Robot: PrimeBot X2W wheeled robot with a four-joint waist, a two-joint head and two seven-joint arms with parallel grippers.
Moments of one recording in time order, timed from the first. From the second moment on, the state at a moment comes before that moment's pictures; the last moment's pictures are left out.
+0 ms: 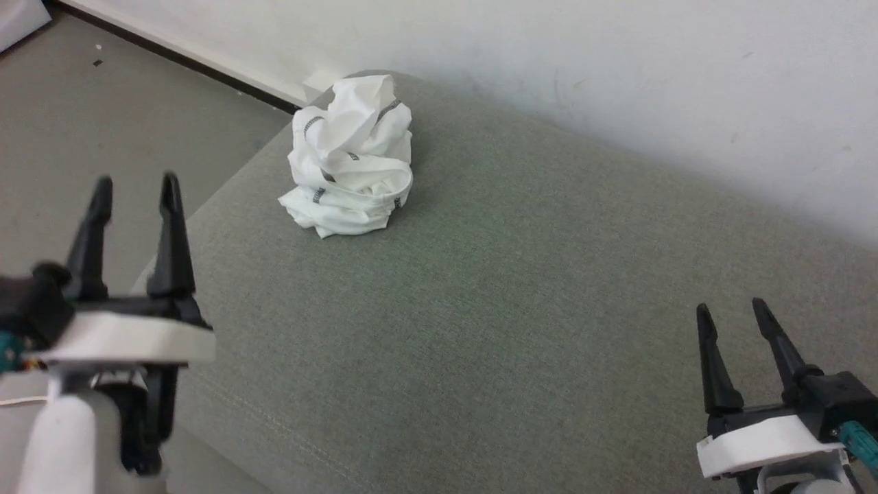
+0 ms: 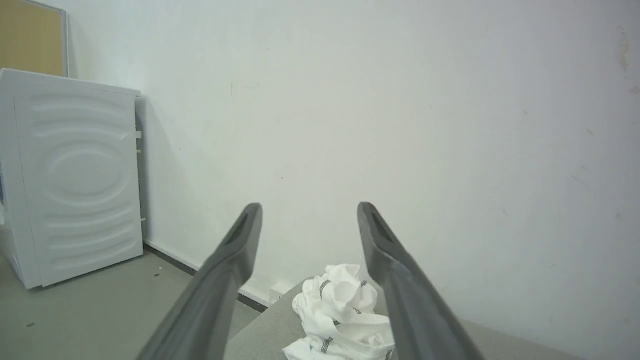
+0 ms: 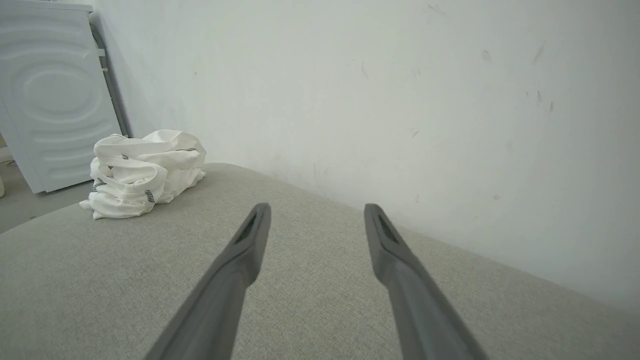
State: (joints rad) left arm -0.13 0.19 0.09 -0.18 -0.31 -0.02 -0.10; right arm 0.04 -0.05 -0.07 0.07 0.05 0.13 -0.26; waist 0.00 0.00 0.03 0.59
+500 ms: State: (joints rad) left arm -0.71 0.46 0.08 0.20 -0.37 -0.10 0.24; right arm -0.04 -0.05 -0.06 -0.12 -0.07 0.13 -0.19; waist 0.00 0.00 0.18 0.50
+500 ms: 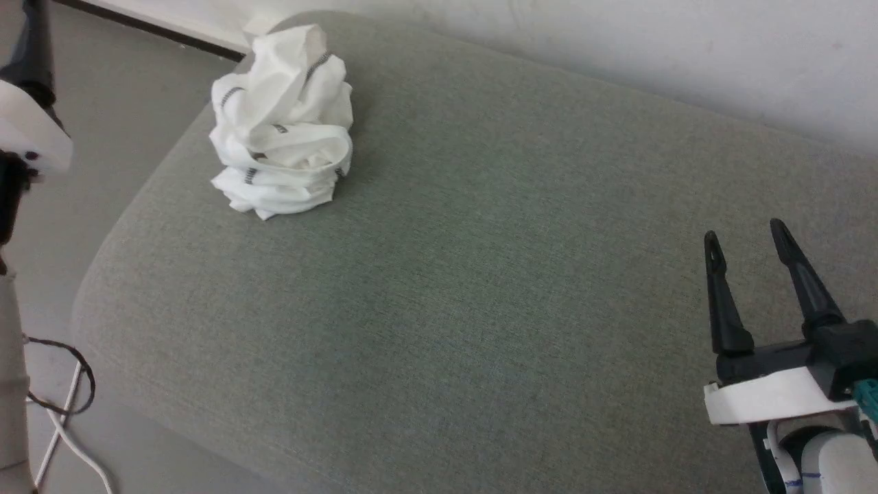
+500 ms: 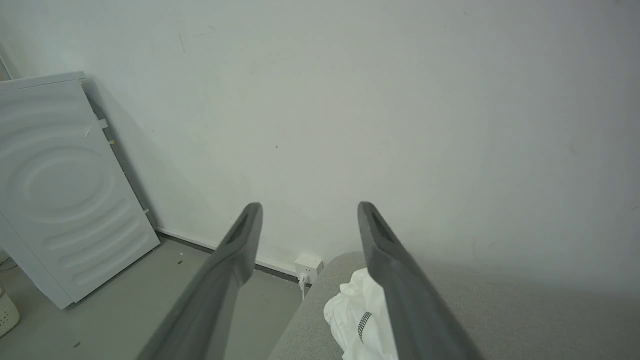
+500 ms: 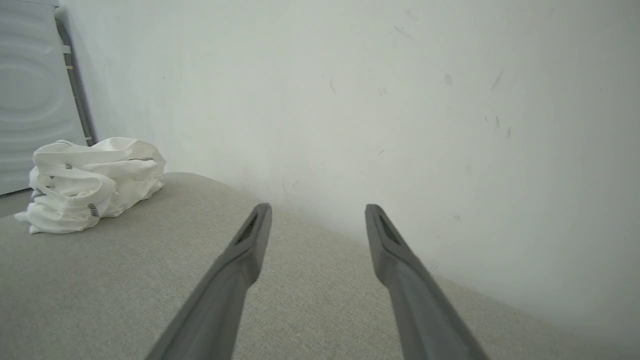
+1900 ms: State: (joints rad) left arm -0.89 0.61 -0.16 0.82 -0.65 -0.12 0.22; right arm -0.06 -0.10 0.00 -0.41 -0.12 0.13 0.01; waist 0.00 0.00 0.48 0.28
